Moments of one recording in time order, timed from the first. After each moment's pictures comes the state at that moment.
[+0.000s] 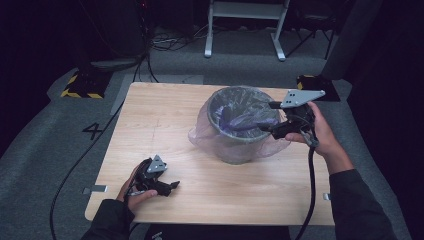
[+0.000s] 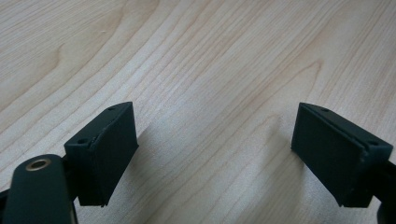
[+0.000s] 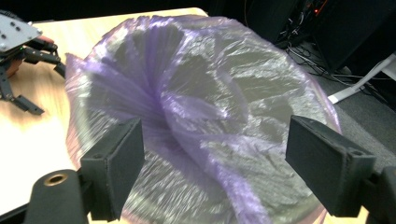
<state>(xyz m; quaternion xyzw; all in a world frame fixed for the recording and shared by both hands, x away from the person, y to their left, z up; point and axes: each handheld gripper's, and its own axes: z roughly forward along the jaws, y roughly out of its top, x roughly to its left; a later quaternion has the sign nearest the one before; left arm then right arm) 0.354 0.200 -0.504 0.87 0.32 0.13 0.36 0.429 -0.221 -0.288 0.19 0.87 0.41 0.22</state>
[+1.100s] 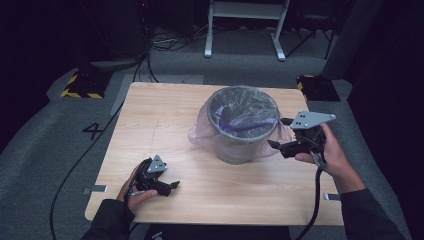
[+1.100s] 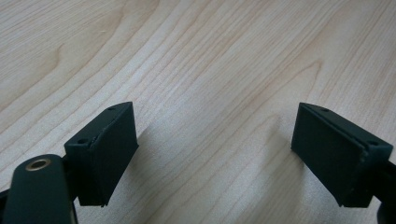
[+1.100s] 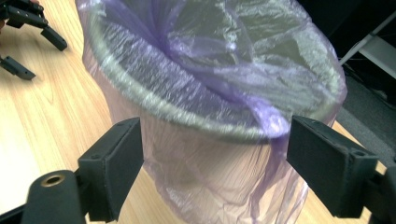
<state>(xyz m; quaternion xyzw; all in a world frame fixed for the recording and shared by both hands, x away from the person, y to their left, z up) 0.354 0.200 -0.504 0.87 0.32 0.13 0.36 0.388 -0.246 -0.314 0.22 0.87 0.38 0.24</state>
